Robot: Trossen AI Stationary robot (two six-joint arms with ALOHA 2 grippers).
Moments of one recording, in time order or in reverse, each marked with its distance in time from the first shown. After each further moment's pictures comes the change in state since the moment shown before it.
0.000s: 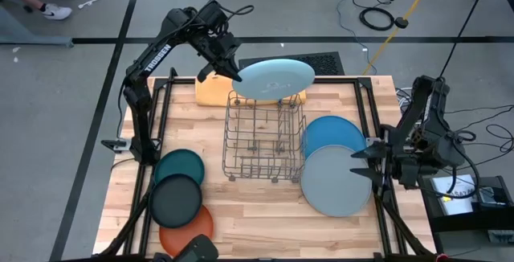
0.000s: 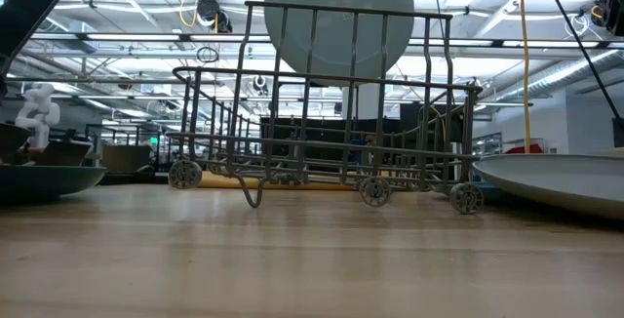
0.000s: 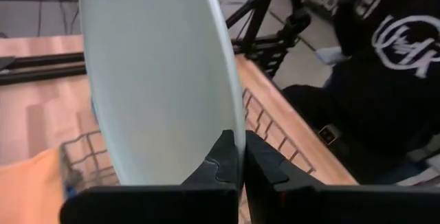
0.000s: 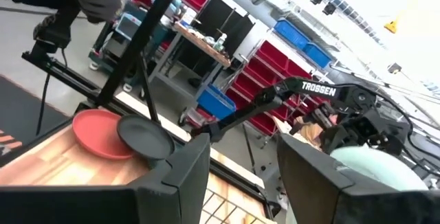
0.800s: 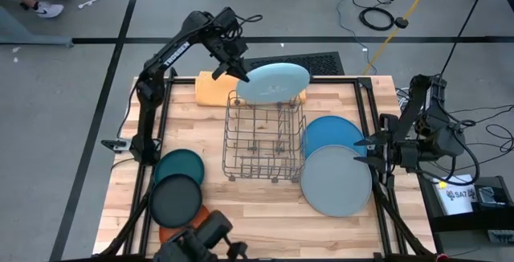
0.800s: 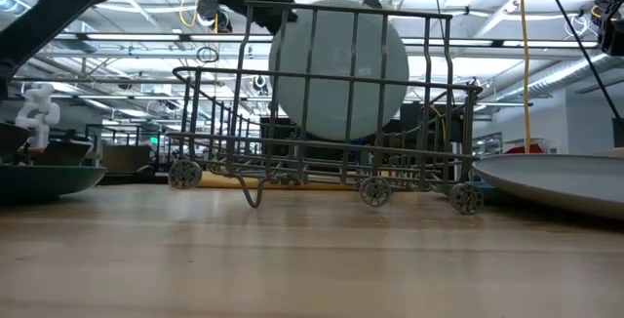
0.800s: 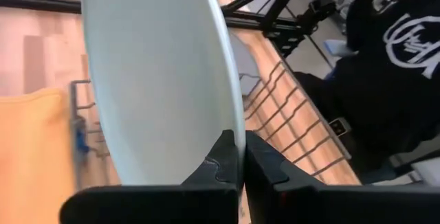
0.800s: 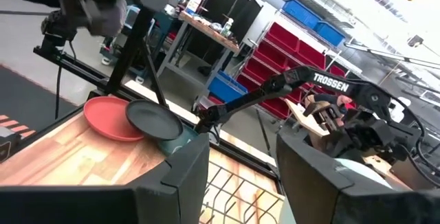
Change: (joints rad) left arm 0.040 0.163 -0.002 -0.001 -0.063 -0.024; right arm 0.000 -0.138 0.000 -0.287 -0.002 0.212
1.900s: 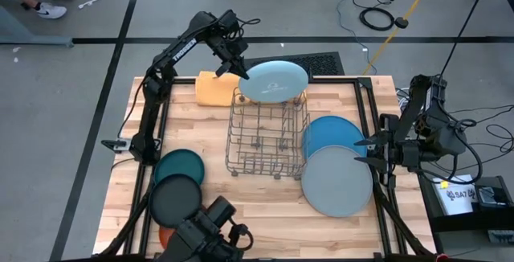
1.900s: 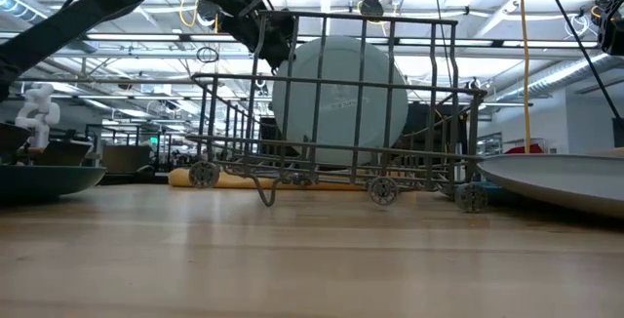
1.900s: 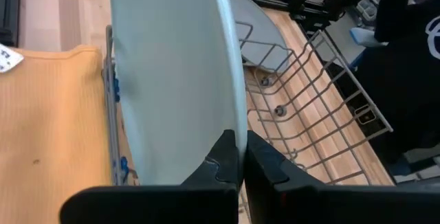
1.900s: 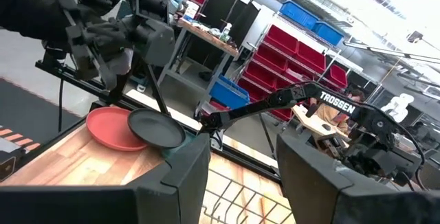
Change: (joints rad) left arm 0.067 0.128 0.003 0.003 -0.068 0.078; right arm 0.000 0.005 0.000 0.047 -0.003 0.008
